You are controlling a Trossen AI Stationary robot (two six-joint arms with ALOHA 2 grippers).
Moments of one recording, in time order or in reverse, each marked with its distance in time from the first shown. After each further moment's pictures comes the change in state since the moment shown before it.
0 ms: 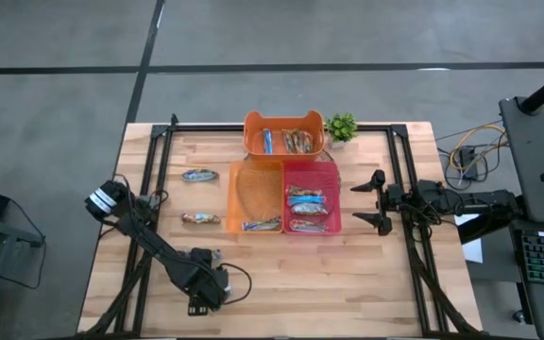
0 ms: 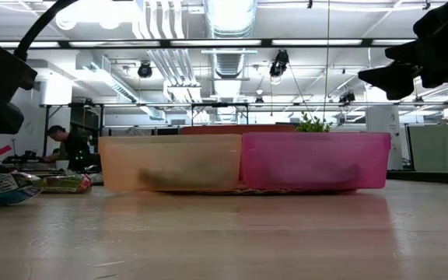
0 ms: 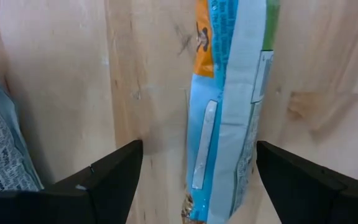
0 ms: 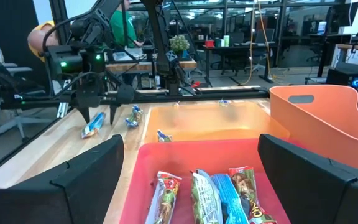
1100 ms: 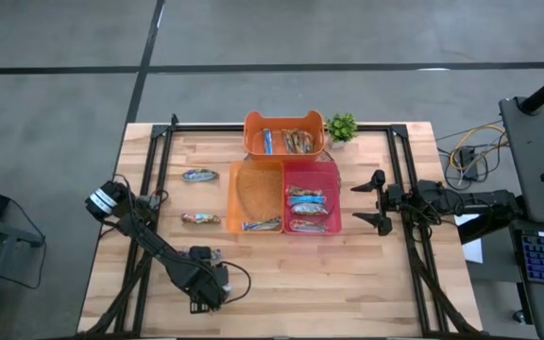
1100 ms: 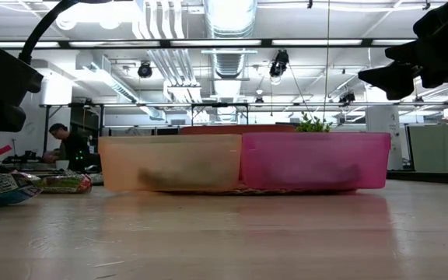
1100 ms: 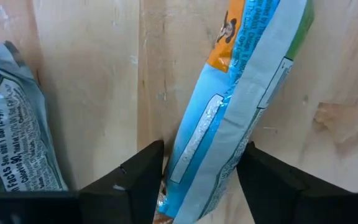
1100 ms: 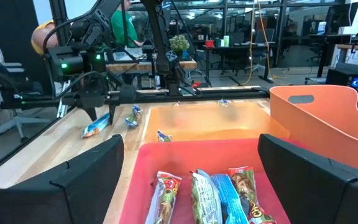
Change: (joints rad) left arm 0.002 0.013 -0.002 -0.013 -0.048 -0.046; right arm 0.000 0.000 0.000 0.000 0.000 -0.001
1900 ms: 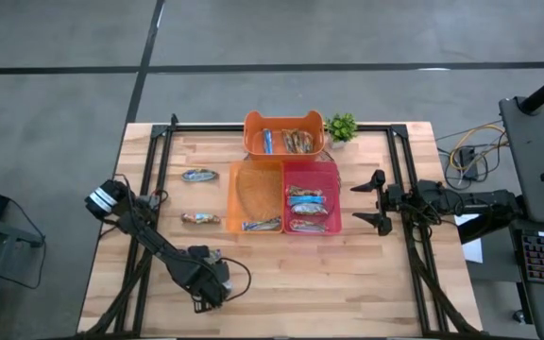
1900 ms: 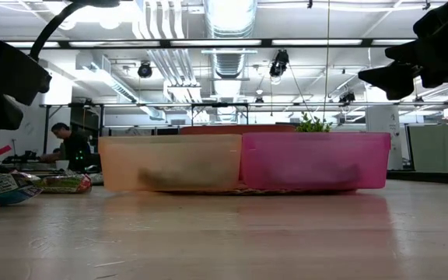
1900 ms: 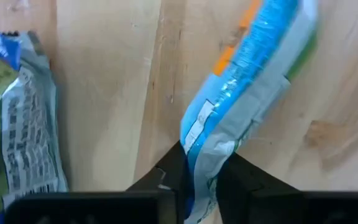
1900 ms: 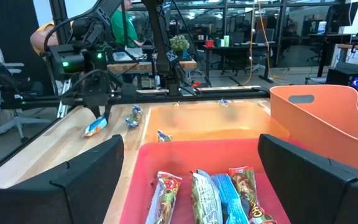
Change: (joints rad) left arm 0.017 -0.025 0.006 -0.014 0.003 -0.099; right arm 0.000 0.000 0.000 0.000 0.000 0.002
